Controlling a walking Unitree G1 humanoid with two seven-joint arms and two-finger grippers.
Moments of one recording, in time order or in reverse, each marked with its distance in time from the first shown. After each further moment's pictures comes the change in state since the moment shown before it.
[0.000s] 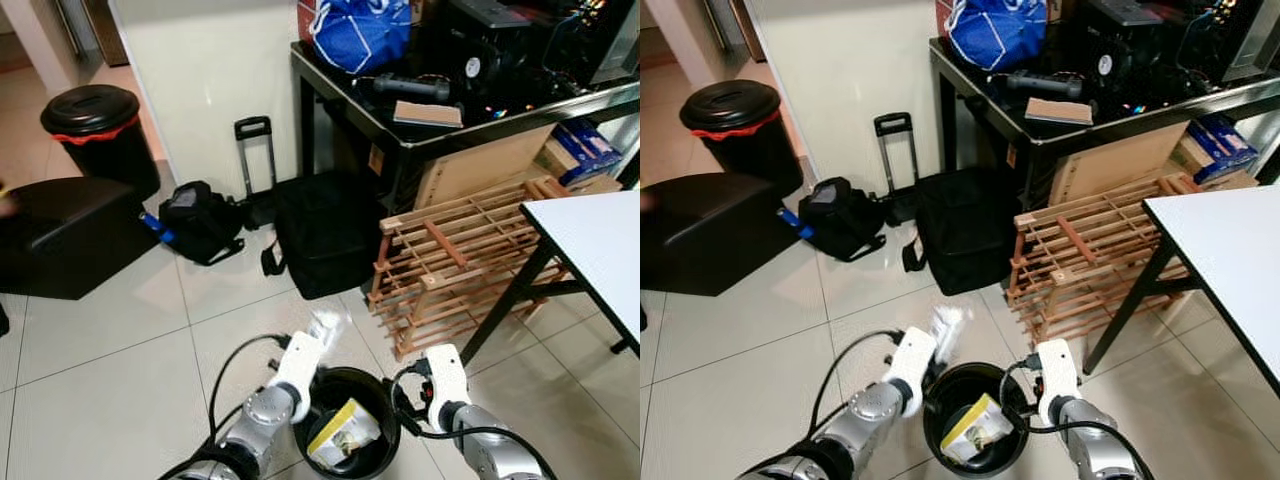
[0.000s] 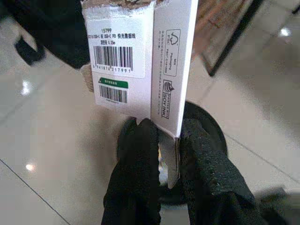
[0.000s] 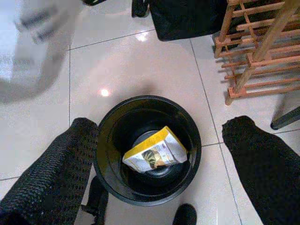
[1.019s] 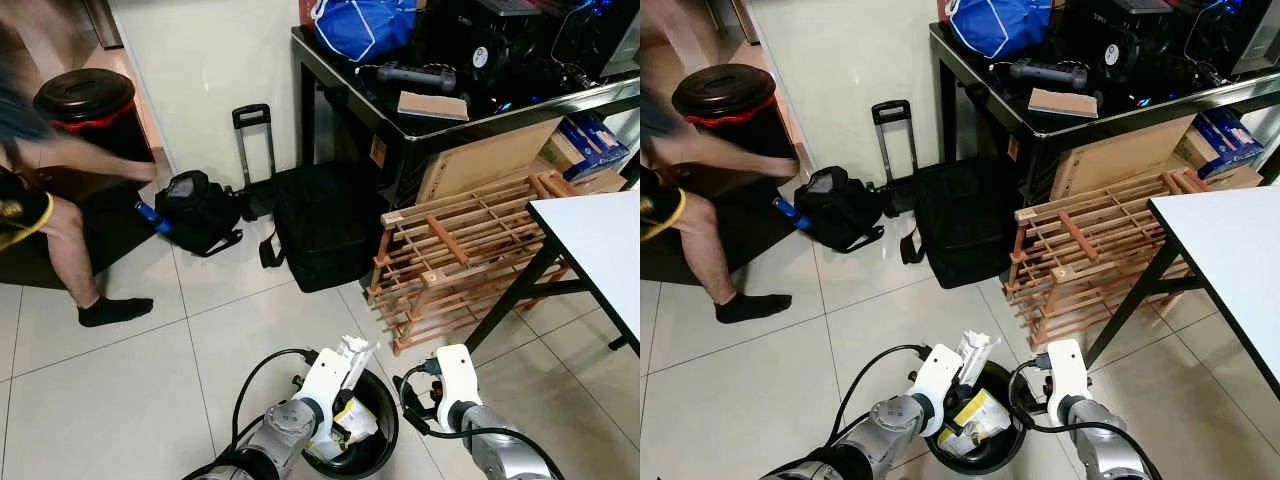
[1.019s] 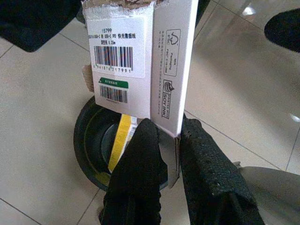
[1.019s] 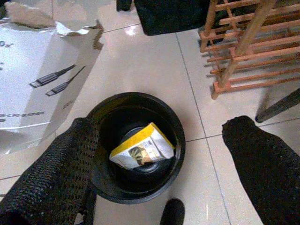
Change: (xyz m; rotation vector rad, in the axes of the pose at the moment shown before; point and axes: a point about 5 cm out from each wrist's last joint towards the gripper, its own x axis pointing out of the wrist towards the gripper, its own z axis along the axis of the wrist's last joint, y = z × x) left arm 0.005 -0.031 -0.002 0.002 0.058 -0.117; right arm -0.004 -0.013 -0.001 0.000 -0.008 -0.054
